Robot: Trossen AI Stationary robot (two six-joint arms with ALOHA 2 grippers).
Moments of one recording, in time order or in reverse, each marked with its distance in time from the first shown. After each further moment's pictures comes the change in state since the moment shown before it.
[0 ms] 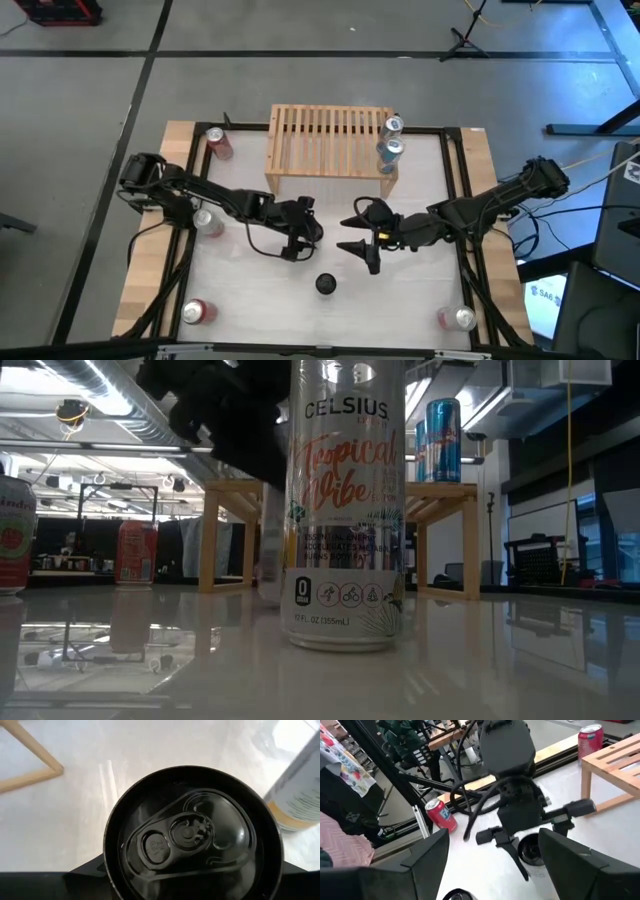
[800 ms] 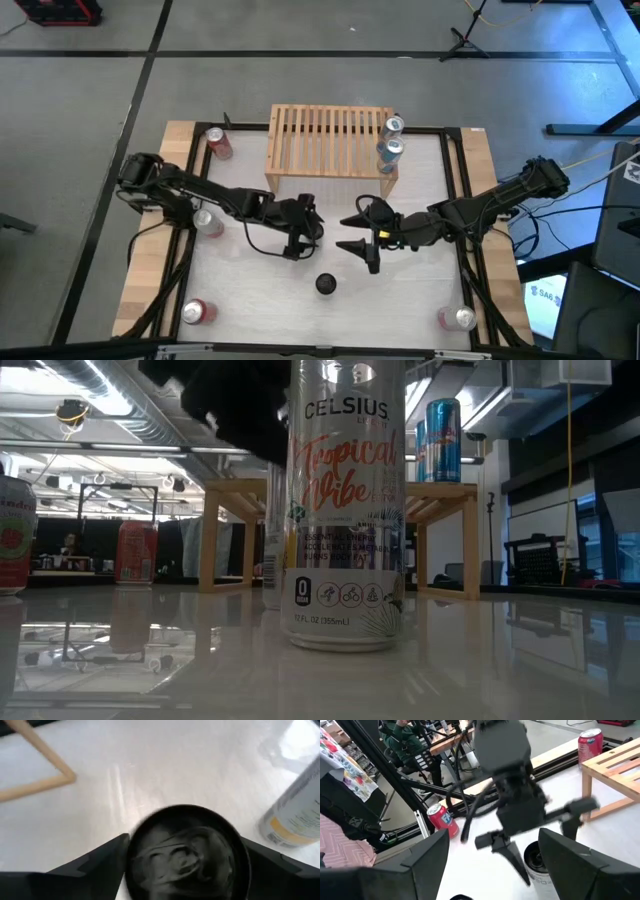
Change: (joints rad) left arm -0.002 -0.017 0.047 -0.040 -0.048 -0.023; right arm 0.000 0.000 0.000 0.022 0.002 0.000
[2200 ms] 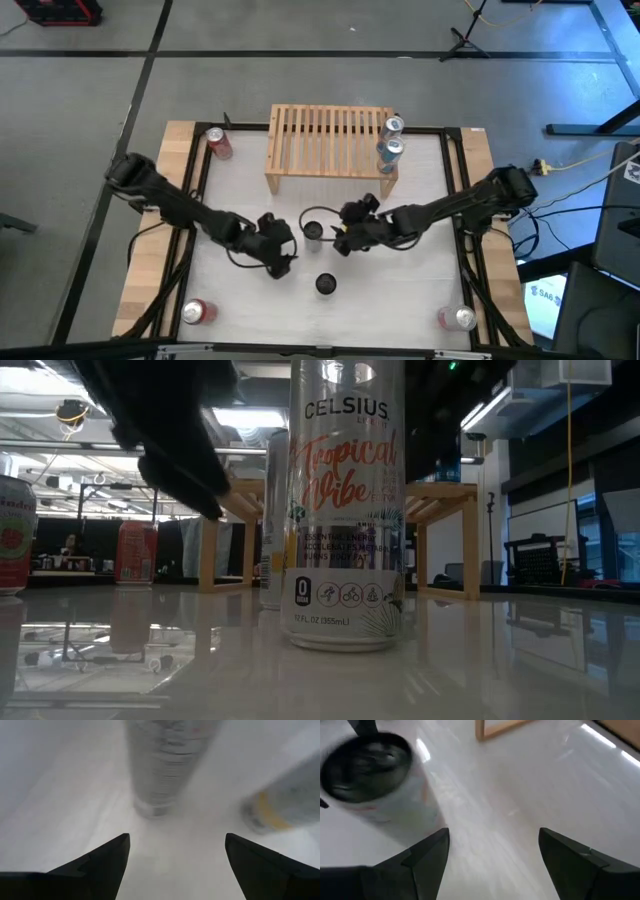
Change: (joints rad) left arm -0.265 -0.081 -0.133 -0.182 -0.314 -0.874; right arm -0.132 0.309 0.001 -0.310 0.144 0.075
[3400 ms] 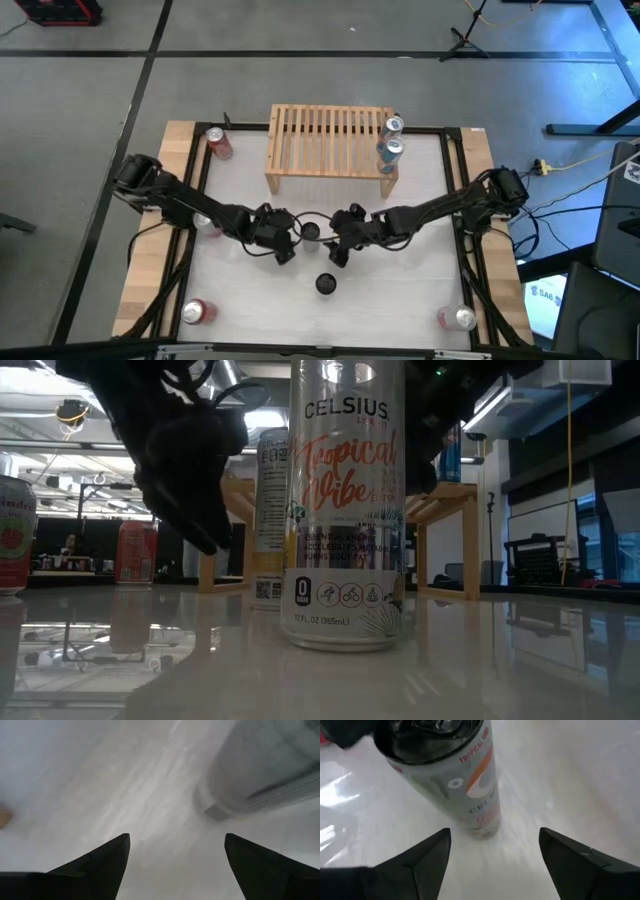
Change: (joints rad) left arm 0.110 0.062 0.002 -0.109 0.007 -0.054; right arm -0.024 0.067 -0.001 0.144 -0.283 -0.054
